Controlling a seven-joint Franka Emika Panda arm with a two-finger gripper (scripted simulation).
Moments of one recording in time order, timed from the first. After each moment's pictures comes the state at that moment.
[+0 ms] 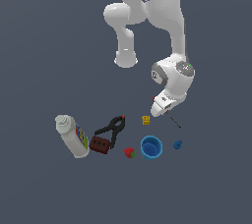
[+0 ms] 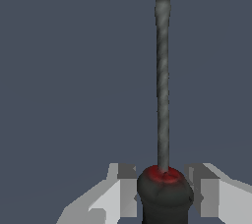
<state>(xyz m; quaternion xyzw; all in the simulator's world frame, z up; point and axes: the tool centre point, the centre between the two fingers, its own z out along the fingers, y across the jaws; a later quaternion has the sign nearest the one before) -0.069 0.213 0.029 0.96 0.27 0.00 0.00</state>
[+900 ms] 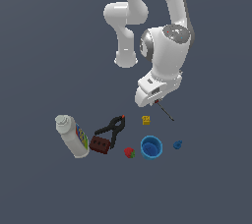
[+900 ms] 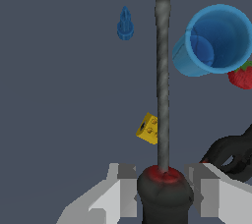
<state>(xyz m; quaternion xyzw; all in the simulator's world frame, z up) -0.028 0.128 0.173 0.96 0.27 0.00 0.00</state>
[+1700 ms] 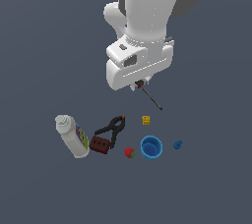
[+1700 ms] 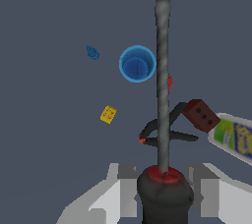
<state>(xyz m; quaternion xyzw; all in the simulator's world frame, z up) 0.015 0.043 0.315 0.96 0.27 0.00 0.00</state>
